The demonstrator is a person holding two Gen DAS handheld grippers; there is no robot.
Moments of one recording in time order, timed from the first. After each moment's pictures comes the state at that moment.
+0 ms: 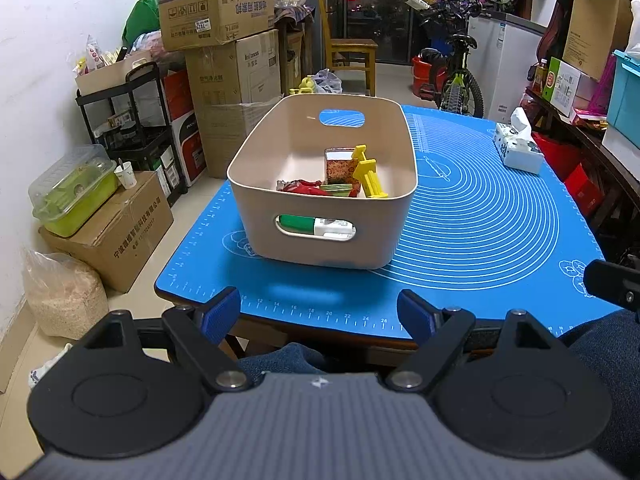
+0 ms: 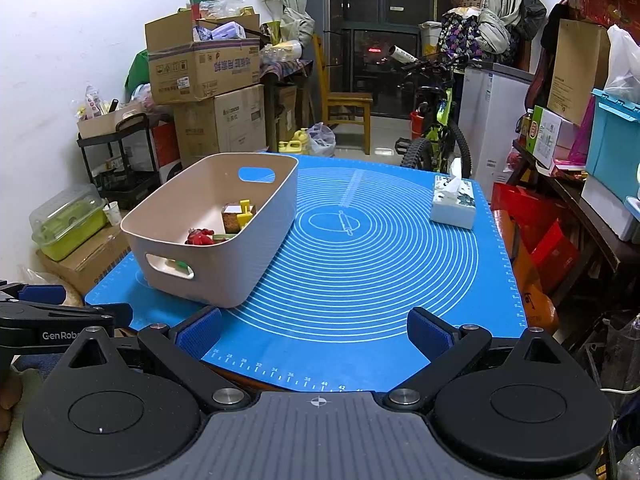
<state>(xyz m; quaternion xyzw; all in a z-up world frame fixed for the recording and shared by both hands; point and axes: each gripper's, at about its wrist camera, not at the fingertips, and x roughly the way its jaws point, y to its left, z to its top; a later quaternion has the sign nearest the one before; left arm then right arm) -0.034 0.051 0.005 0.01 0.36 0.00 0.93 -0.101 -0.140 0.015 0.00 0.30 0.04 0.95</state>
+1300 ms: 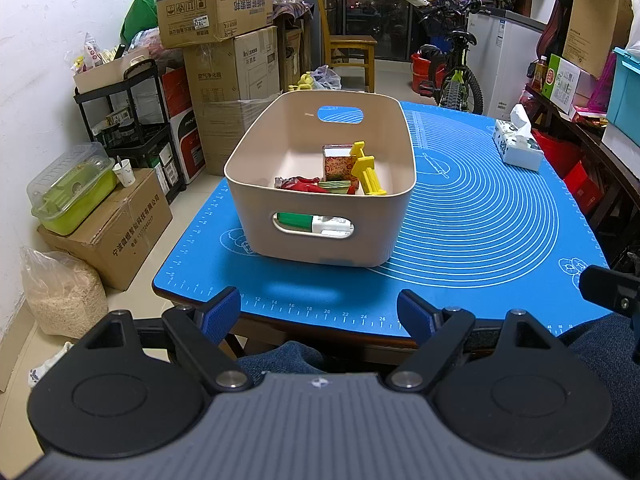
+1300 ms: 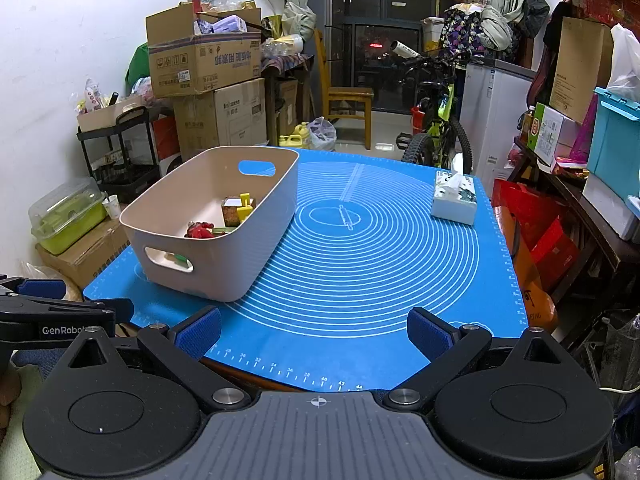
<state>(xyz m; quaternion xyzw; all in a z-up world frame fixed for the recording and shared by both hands) -0.032 0.050 0.006 0.01 0.36 0.00 0.93 -0.102 -0.142 0.012 0.00 0.31 0.04 0.95</state>
